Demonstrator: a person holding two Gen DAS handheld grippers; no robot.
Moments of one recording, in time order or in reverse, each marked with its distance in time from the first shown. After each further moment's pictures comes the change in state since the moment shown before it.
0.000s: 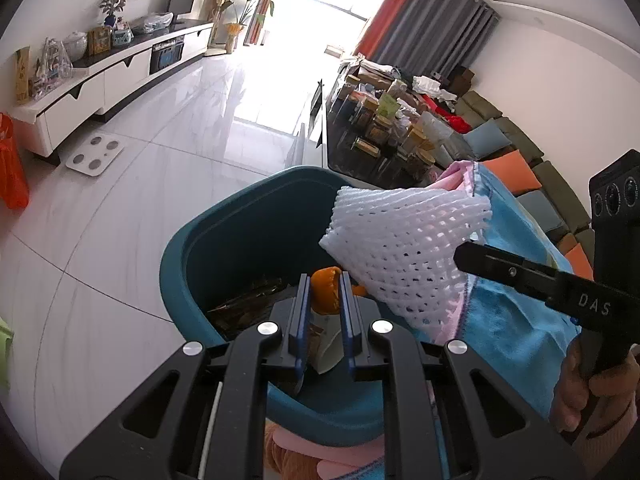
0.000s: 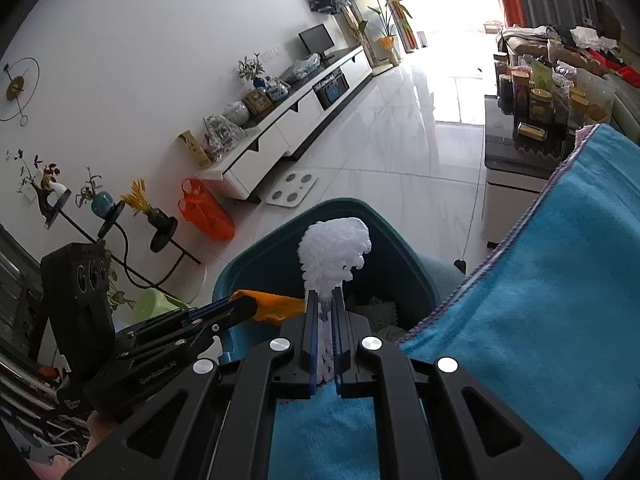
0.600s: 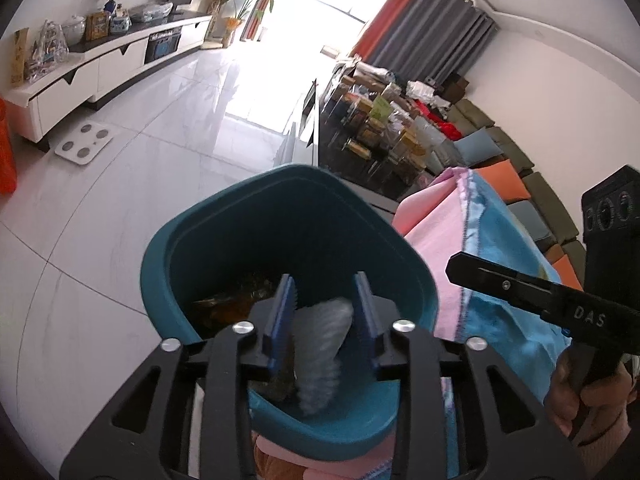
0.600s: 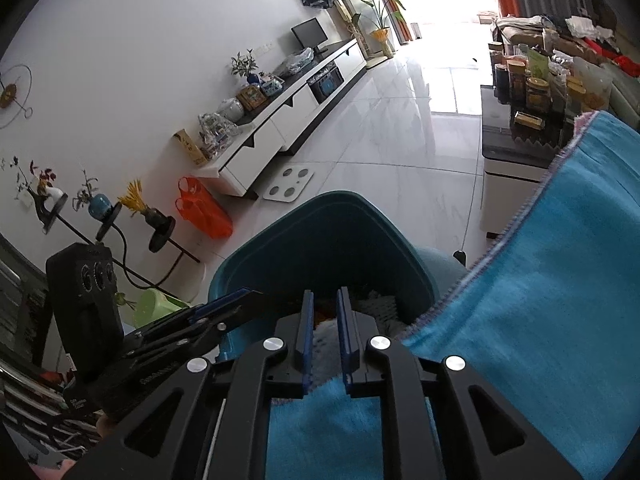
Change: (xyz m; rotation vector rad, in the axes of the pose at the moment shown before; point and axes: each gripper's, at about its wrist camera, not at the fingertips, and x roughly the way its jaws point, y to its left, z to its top) left arm 0.014 0.004 -0.001 -0.041 -0.014 -0.062; right arm -0.002 -0.007 0.000 0.036 0.012 0.007
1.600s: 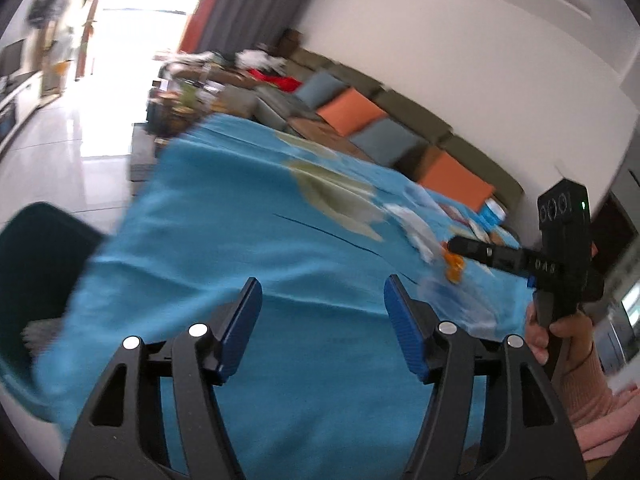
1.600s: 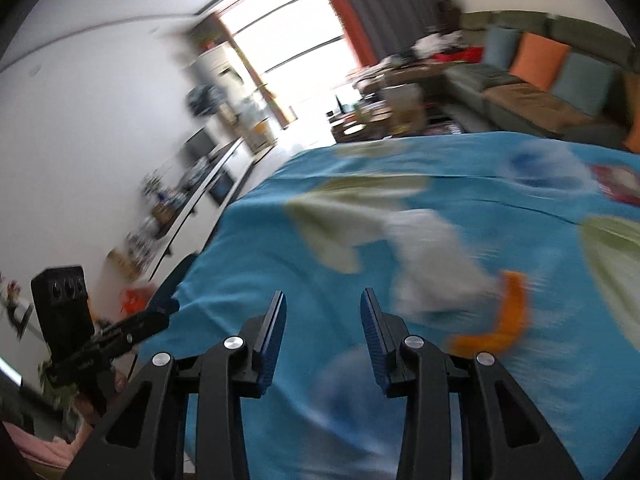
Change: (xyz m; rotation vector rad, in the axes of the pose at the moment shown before) left arm 0.002 -0.222 -0.069 0.448 0.126 -0.433; right arm -0.256 -0.153 -0.163 0.322 -0.370 -0.282
